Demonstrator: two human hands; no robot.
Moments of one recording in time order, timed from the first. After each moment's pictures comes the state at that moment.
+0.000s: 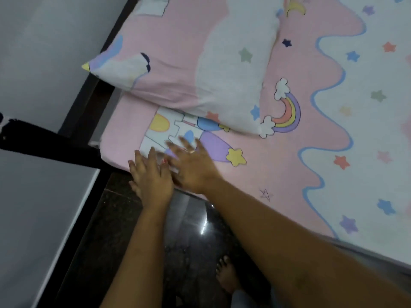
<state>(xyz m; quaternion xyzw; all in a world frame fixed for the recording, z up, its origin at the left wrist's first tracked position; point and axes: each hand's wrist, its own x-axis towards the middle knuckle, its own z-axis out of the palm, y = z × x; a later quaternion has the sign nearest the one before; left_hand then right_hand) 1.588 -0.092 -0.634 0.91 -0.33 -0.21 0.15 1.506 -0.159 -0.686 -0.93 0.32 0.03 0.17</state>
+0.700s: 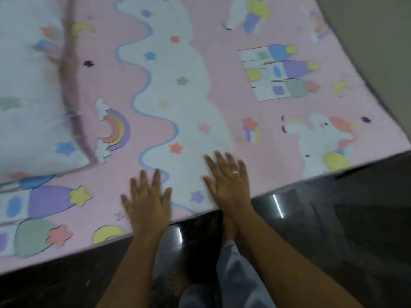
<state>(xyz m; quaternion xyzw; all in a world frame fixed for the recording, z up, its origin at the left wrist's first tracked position) 1.320 -0.107 -0.668 0.67 -0.70 -0.24 -0.08 1.119 -0.077 -0.695 -0.62 0.78 -0.04 0.13</state>
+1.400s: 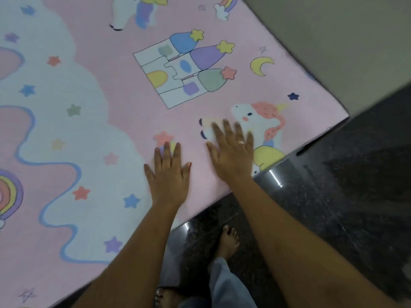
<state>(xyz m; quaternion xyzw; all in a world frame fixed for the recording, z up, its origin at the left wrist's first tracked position) 1.061 -0.146 -0.685 0.52 -0.83 -0.19 -0.10 0.902 -0.093 -0.703 -0.46 0.88 -0.05 0.12</state>
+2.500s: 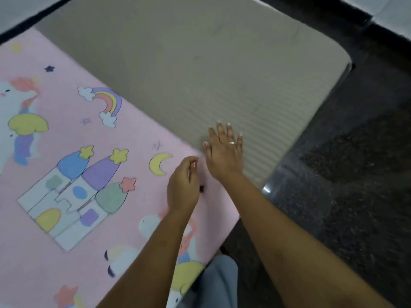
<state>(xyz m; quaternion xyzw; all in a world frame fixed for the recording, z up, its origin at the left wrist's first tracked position) 0.711 -0.177 -0.645 0.40 -0.78 -0.46 0.13 0.591 -0.129 -0.642 -0.32 0.93 -0.11 0.13</state>
